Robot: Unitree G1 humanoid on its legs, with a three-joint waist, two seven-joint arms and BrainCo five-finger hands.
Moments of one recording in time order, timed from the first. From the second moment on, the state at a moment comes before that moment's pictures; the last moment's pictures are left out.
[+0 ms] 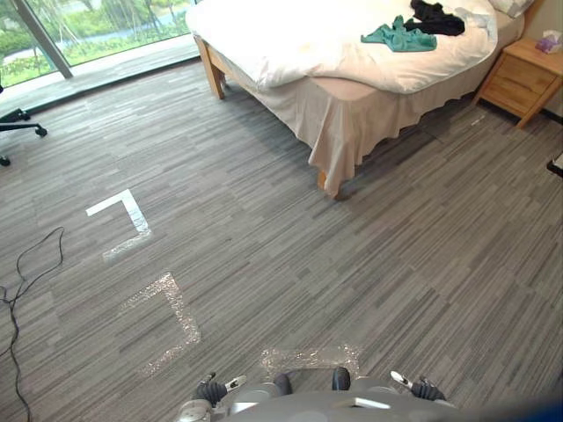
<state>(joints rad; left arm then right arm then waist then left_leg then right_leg) 0.12 0.14 0.05 1.16 -0.07 -0.08 0.04 0.12 -0.08 -0.24 1.16 0.16 -0.04 -0.01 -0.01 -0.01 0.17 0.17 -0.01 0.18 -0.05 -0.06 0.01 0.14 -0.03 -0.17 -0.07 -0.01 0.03</state>
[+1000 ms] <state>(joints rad) 0.10 0.14 0.04 1.17 -0.10 -0.08 0.04 0.07 -0.08 -0.28 1.15 0.14 -0.04 -0.01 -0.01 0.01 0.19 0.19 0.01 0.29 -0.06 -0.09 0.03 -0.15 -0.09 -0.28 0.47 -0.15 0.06</state>
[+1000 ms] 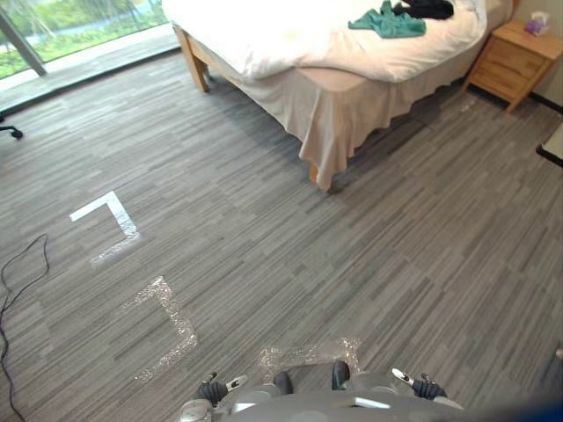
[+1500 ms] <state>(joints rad) 0.01 0.08 0.10 1.19 -0.09 -0.10 0.04 0.05 -0.08 -0.35 1.12 0.26 -0.07 0.02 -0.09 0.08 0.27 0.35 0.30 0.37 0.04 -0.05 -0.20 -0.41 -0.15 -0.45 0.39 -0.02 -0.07</state>
